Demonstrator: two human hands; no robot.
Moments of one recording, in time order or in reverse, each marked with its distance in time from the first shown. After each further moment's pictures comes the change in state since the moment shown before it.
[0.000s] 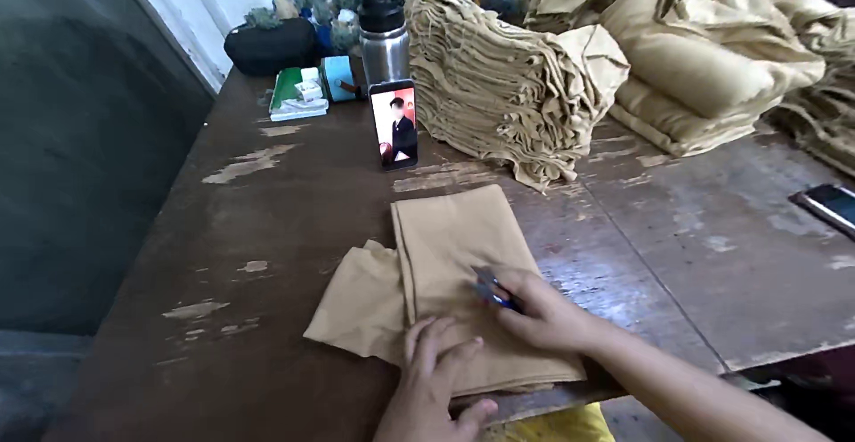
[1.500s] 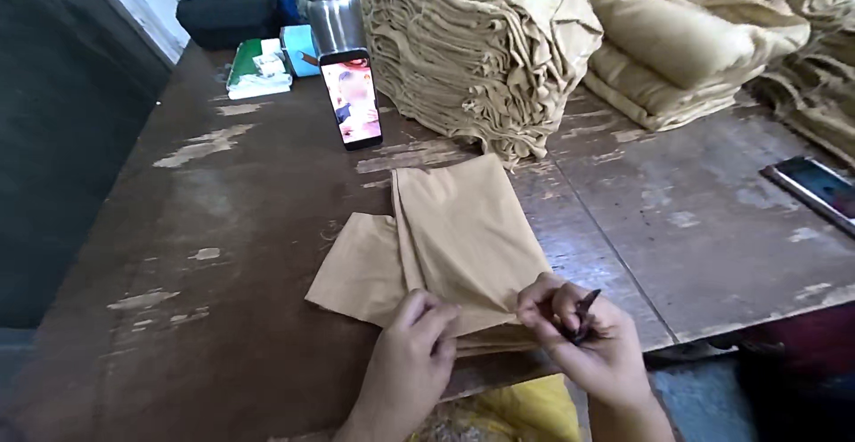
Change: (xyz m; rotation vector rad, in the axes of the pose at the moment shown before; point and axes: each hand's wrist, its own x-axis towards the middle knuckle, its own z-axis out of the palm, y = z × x) left_hand 0.042 0.027 0.030 0.089 0.148 0.093; right_hand -0.085 -0.015 0.000 0.210 0.600 -0.109
